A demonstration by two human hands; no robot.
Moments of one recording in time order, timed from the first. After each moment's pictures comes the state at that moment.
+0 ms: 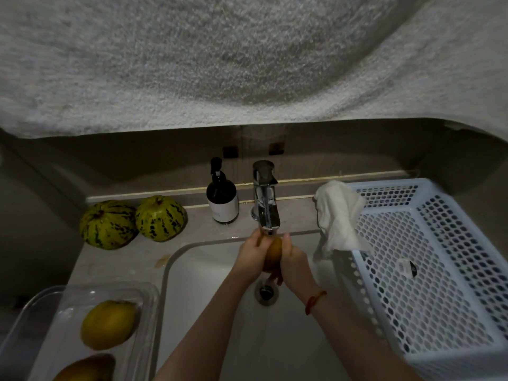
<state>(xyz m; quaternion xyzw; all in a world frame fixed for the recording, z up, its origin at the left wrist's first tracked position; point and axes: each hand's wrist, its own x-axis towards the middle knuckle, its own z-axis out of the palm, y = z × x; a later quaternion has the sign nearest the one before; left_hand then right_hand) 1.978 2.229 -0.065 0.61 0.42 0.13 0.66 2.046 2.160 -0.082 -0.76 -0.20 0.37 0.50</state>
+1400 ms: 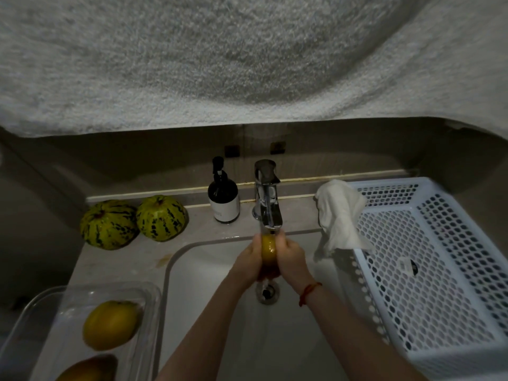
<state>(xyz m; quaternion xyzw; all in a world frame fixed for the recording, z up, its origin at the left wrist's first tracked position) 1.963 2.228 -0.078 0.58 0.47 0.07 0.66 2.042 2.174 -0.085 -0.76 -0.16 0.34 0.53</state>
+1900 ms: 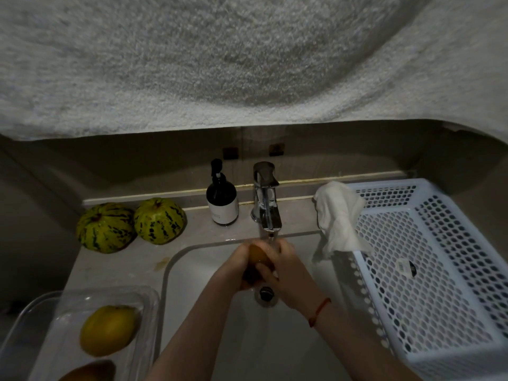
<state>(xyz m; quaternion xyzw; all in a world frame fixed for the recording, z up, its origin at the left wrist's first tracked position) 1.959 2.242 -0.060 0.32 0.52 0.01 0.79 2.049 2.145 -0.095 -0.73 -0.60 0.13 0.30</state>
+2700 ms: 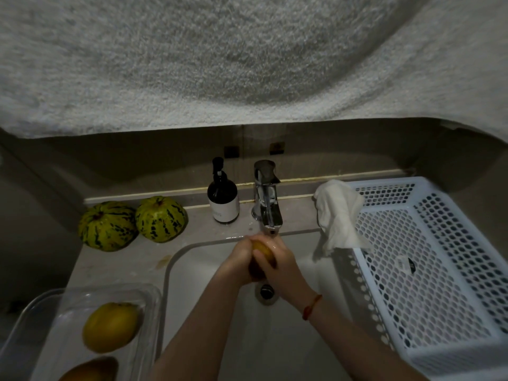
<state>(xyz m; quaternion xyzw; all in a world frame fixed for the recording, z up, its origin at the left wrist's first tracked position) 1.969 2.245 -0.057 0.17 0.52 0.06 0.84 2.028 2.161 -0.081 -0.69 -0.47 0.23 0.50</state>
